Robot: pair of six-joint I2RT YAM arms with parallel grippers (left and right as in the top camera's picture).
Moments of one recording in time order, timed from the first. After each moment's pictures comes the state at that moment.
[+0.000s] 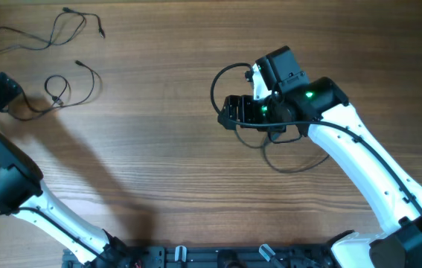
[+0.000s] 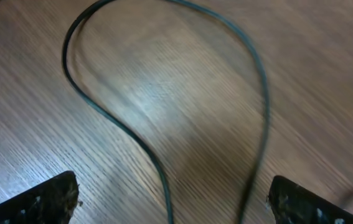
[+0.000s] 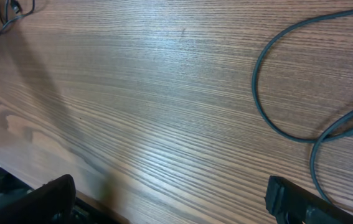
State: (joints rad) left arm 0.68 2.21 1.69 -0.50 -0.08 -0.14; right arm 0.48 1.56 1.36 -0.94 -0.35 0.48
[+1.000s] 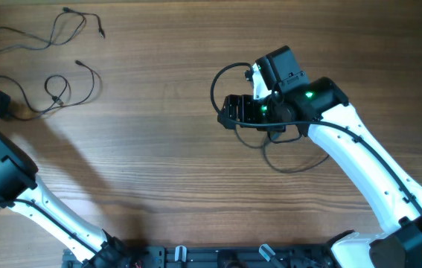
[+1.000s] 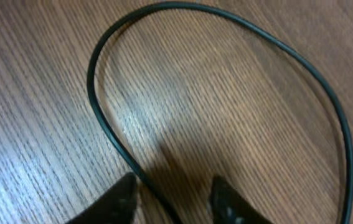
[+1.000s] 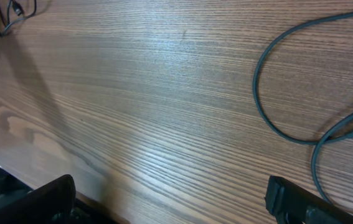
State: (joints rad) left arm 0.71 2.33 1.69 -0.31 -0.13 -0.31; right arm 0.48 1.56 1.36 -0.93 -0.35 0.49
